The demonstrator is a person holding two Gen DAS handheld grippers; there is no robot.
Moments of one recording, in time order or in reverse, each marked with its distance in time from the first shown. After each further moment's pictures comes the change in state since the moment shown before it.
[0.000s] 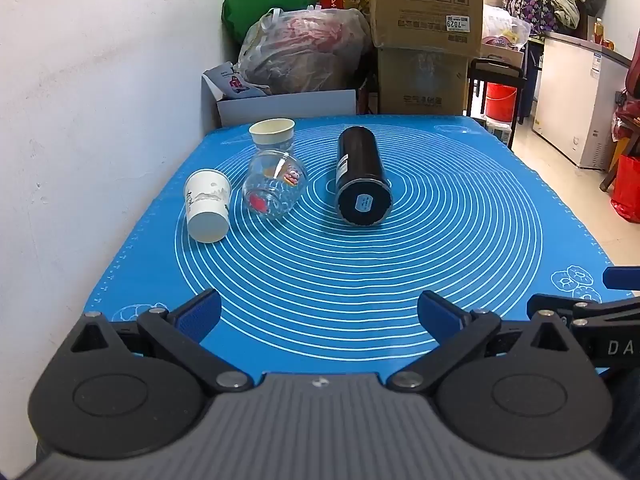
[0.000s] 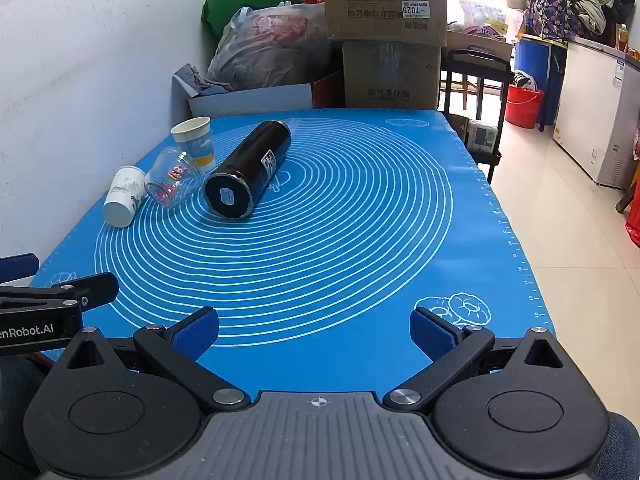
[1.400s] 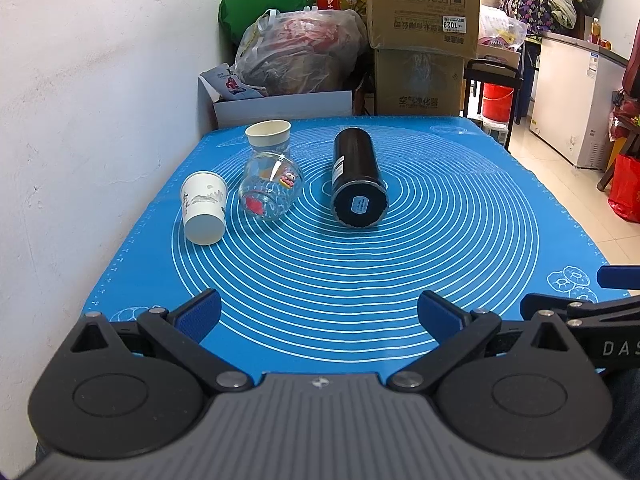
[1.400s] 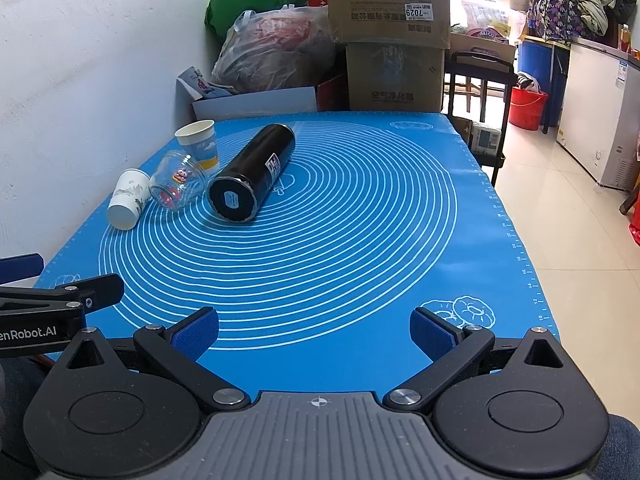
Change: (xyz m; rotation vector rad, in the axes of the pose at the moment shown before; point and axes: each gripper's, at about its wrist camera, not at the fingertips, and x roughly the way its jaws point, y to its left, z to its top) left arm -0.003 -0.005 0.000 0.000 0.000 -0.010; right arm -0.005 0.000 0.001 -0.001 -0.012 0.016
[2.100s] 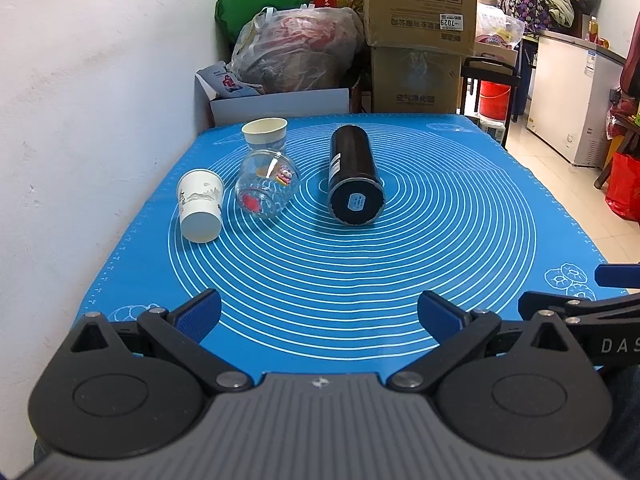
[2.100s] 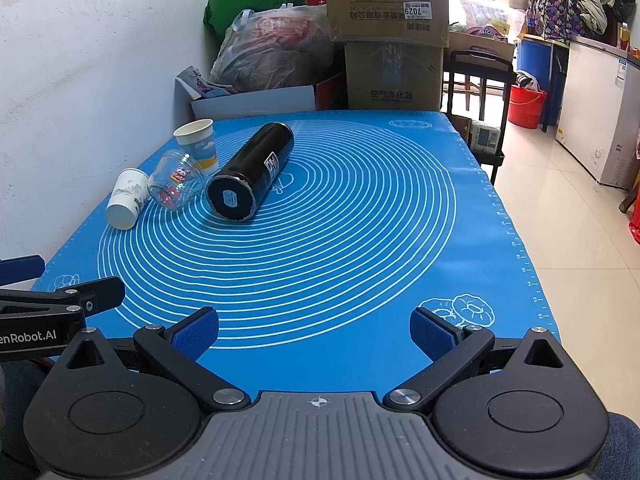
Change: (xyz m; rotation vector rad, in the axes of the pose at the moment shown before) left arm 0.001 0.000 -0.002 -0.001 0.004 -0.009; right arm 0.000 0.000 0.000 0.004 0.004 -0.001
